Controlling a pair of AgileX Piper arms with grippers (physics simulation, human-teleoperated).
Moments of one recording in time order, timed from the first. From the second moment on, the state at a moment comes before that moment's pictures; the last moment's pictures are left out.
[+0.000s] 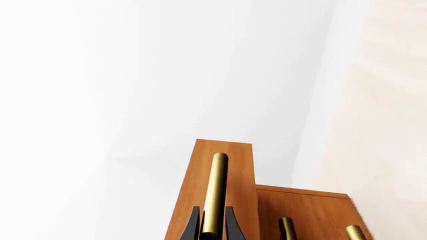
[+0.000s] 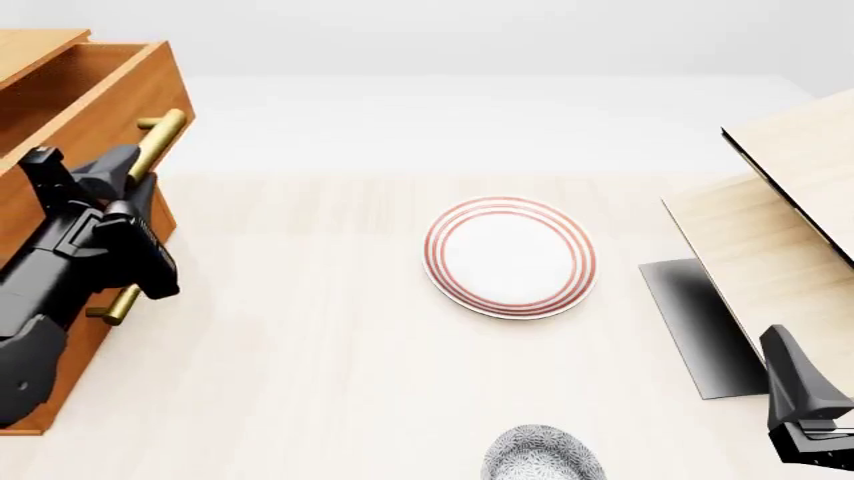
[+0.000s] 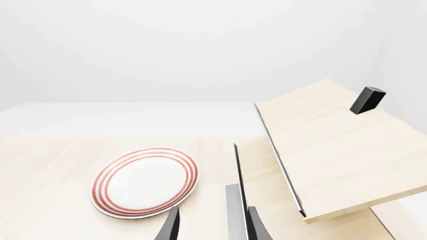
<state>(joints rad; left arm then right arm) -0.04 1.24 -0.38 -0.88 1.52 0.00 0.02 -0.01 -0.01 0.00</state>
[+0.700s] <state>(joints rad) -0.11 1.16 -0.31 -0.88 1.55 0.00 0.02 -0.01 -0.01 0.00</state>
